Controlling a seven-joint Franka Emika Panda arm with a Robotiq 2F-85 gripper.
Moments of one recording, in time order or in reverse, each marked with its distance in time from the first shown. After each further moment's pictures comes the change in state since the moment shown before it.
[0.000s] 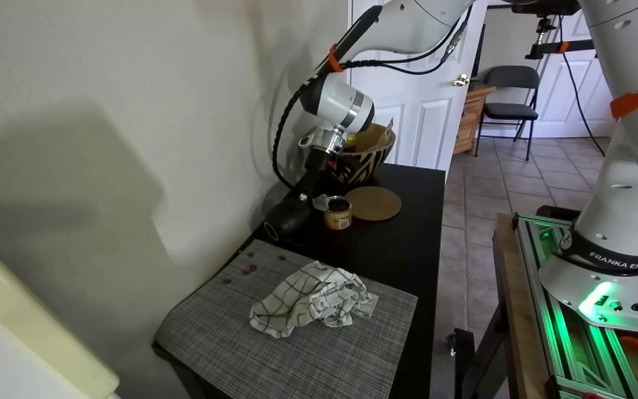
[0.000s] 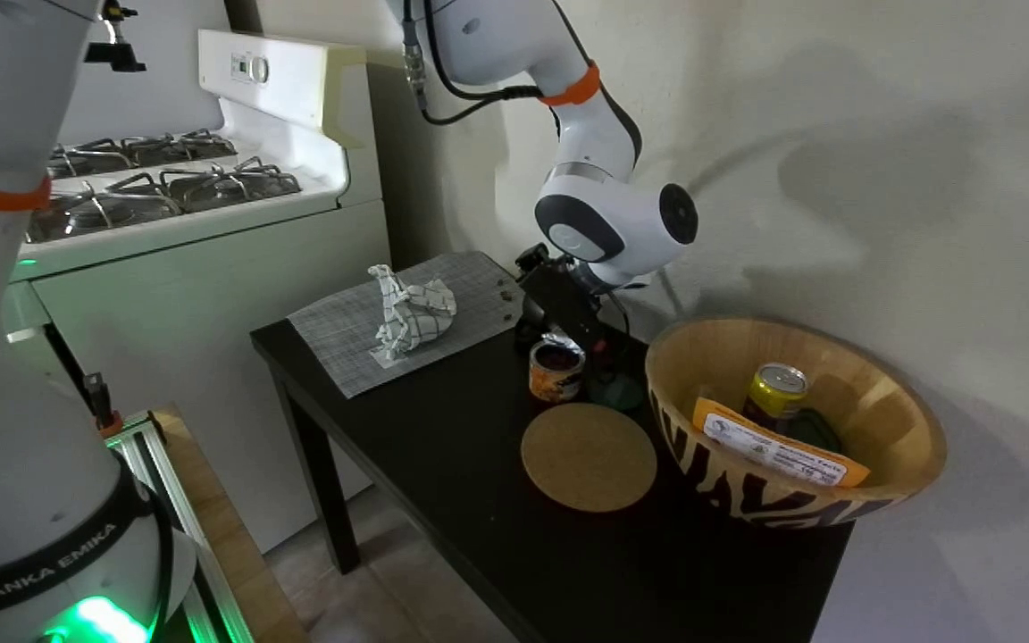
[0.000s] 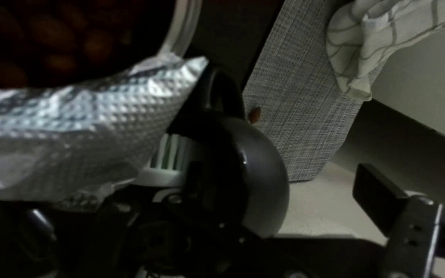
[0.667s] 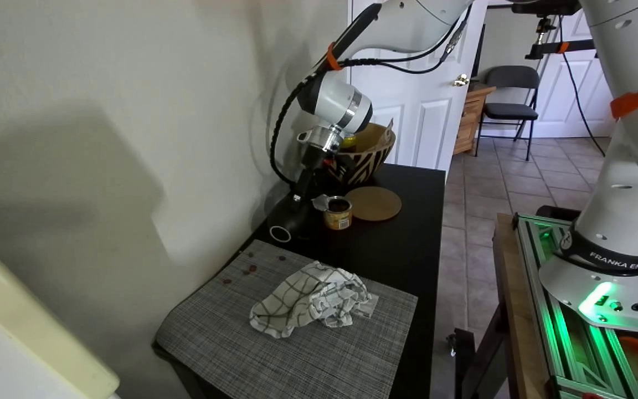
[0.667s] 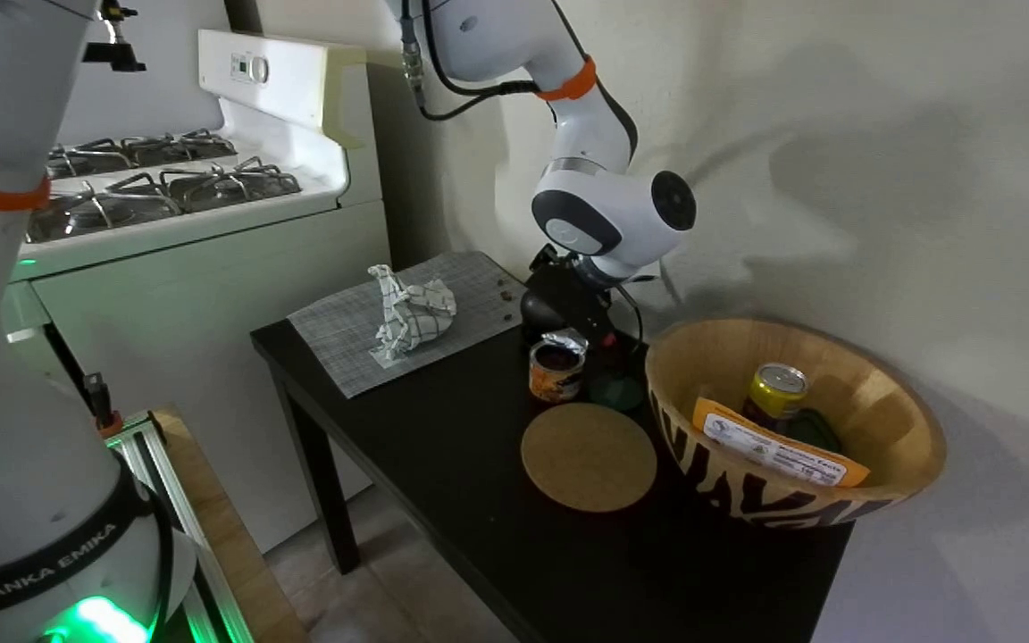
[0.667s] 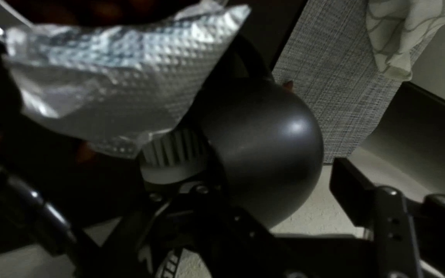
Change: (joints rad) arm -0.001 -0.004 0.021 0.004 0.010 0.118 0.000
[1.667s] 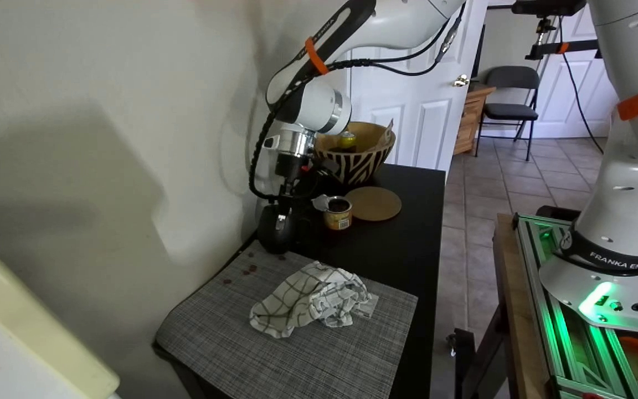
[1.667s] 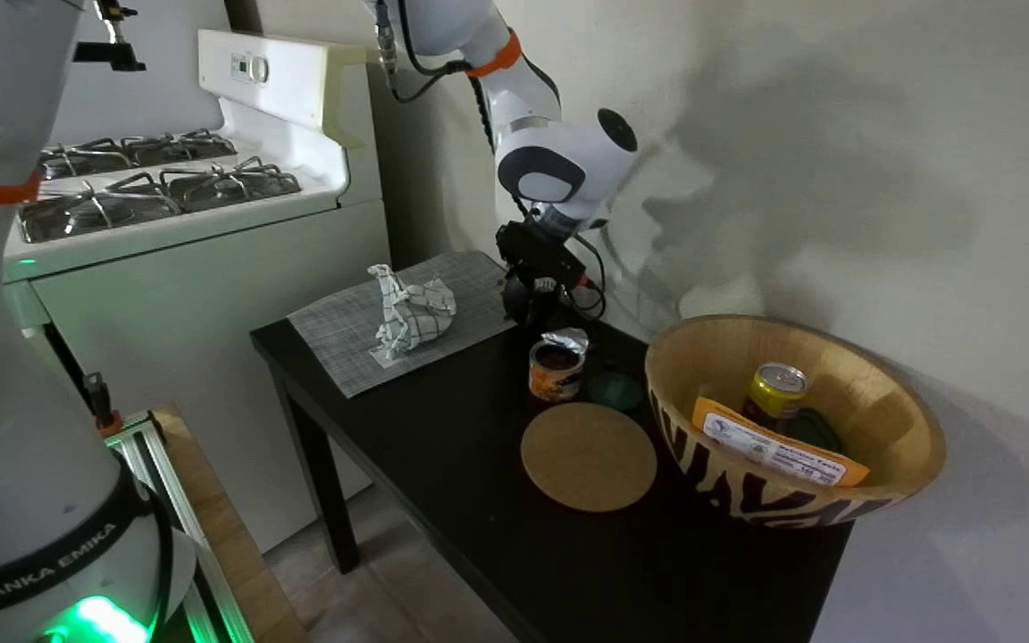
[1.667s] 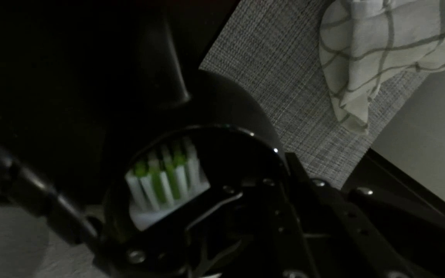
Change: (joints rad) arm 0.143 -0.021 0.043 0.048 -0.297 0.029 0.165
